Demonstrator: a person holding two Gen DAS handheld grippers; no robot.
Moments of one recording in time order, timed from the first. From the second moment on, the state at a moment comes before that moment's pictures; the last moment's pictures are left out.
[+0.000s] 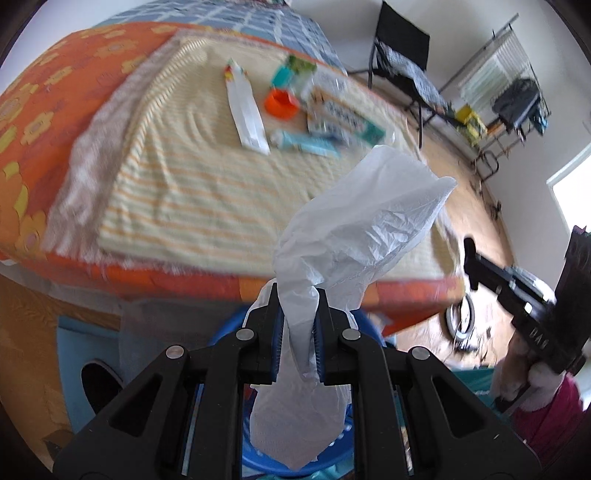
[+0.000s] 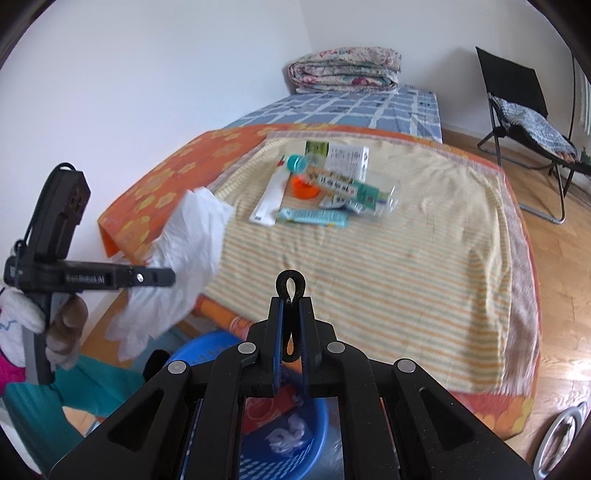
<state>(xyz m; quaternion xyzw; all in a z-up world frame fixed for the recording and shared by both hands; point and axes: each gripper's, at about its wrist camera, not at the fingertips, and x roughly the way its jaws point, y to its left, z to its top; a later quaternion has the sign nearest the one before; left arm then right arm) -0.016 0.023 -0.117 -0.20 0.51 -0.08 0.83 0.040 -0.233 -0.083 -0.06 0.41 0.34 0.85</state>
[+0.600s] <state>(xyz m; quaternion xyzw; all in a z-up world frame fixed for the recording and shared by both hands) -0.059 -0.029 -0.201 -0.11 0.61 -0.09 0.78 0.008 -0.231 -0.125 -0.06 0.46 0.35 0.81</state>
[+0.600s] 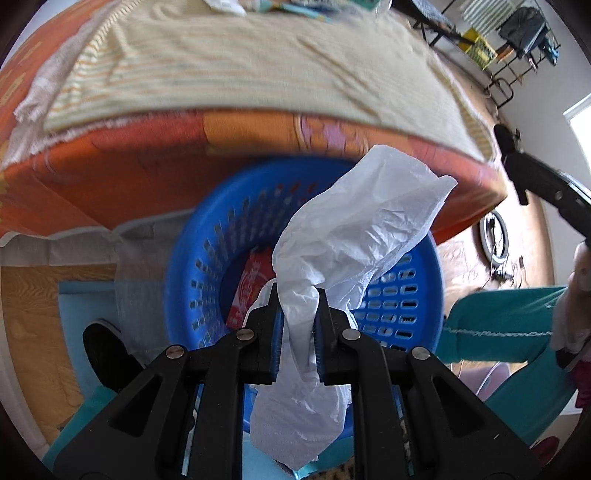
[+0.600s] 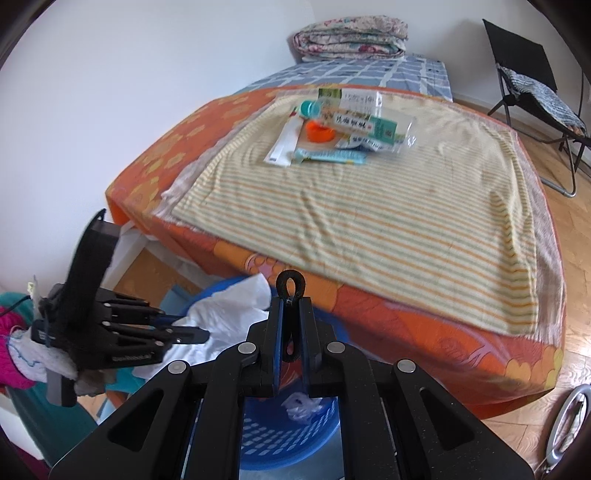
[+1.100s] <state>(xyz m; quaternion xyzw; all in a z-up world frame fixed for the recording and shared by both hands) -0.054 -0.031 -0.238 -0.09 0.65 -0.05 0.75 -0.007 -0.216 -0.166 -0.09 0.51 0.36 0.77</state>
